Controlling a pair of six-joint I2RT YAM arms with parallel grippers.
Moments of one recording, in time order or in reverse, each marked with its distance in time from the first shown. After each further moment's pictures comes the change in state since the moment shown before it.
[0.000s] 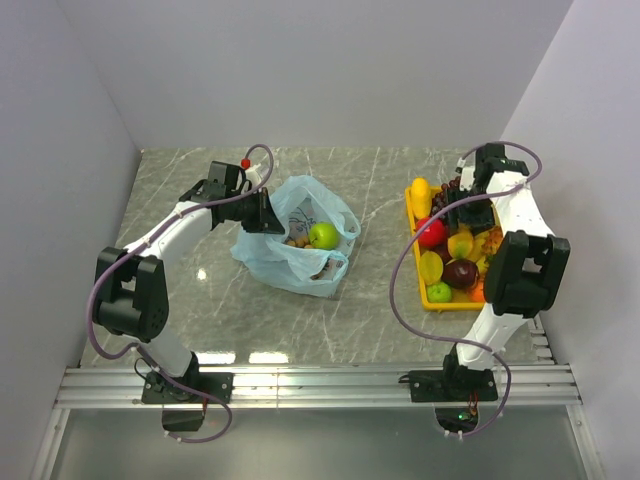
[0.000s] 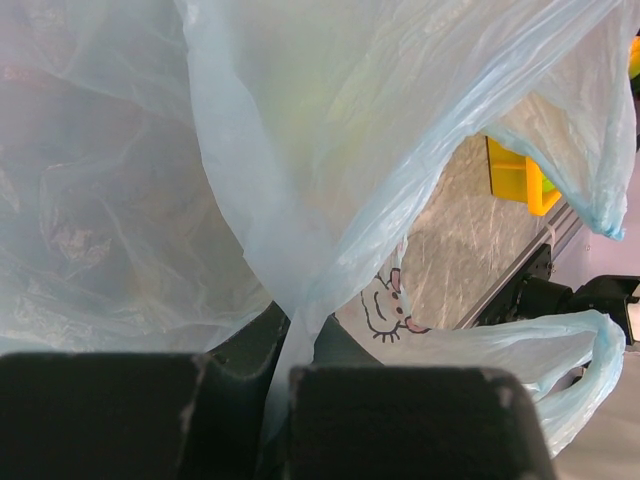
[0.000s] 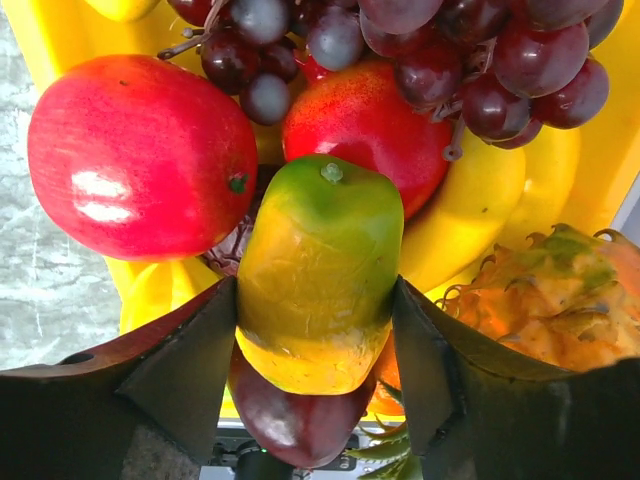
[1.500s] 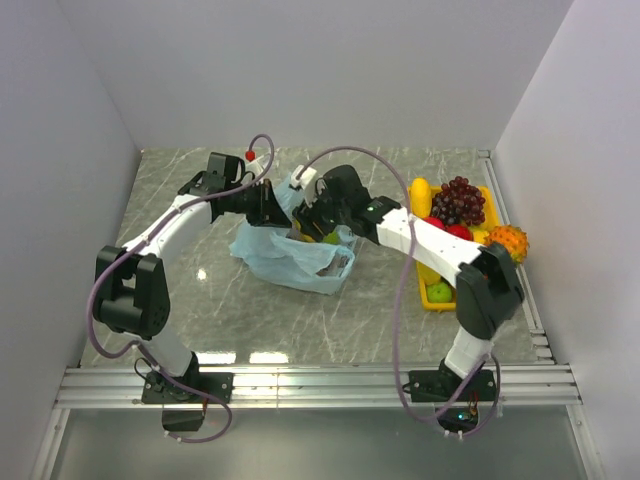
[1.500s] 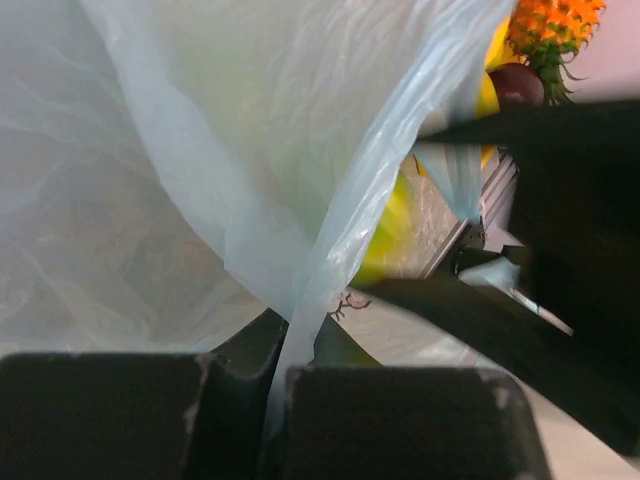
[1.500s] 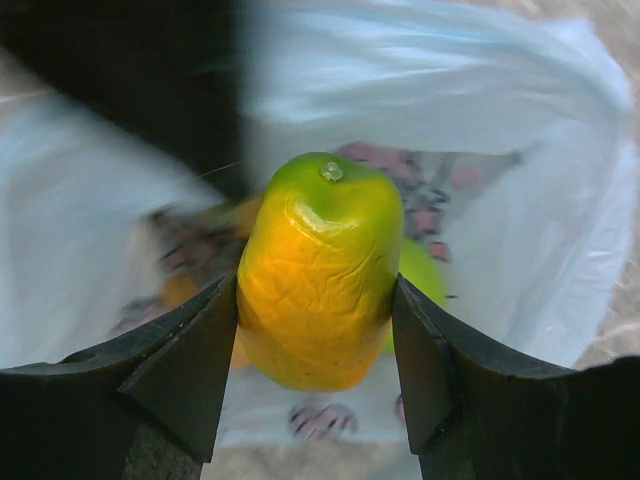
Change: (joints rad) left arm 0.001 0.014 0.074 -0.030 0.153 -0.025; right arm 0.865 -0.116 -0.196 0.764 -0.192 -0.098
